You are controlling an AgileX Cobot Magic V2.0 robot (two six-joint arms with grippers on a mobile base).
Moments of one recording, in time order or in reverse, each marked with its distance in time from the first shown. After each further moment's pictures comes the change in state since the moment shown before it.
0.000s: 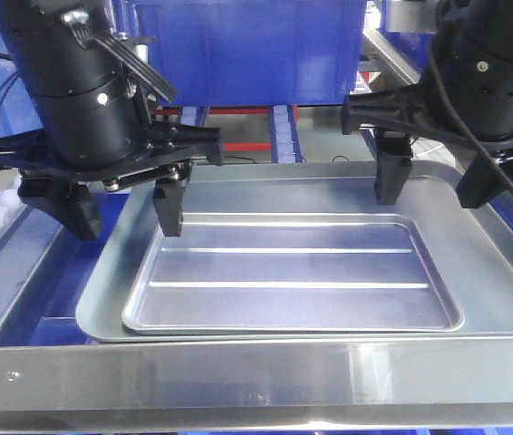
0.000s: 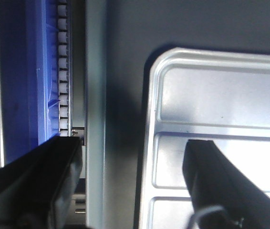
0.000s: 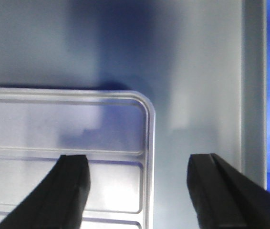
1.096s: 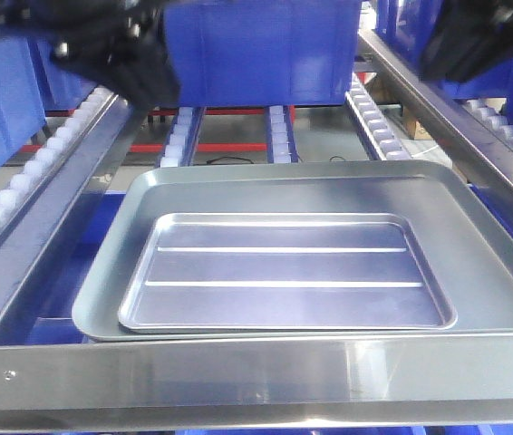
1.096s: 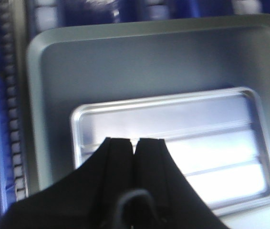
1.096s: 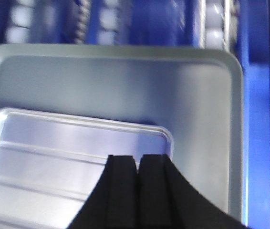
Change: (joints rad) left arm -0.126 -0.311 0.071 0.117 -0.126 0.000; right arm 0.077 -0.353 0.084 -0.081 -0.054 -0.029
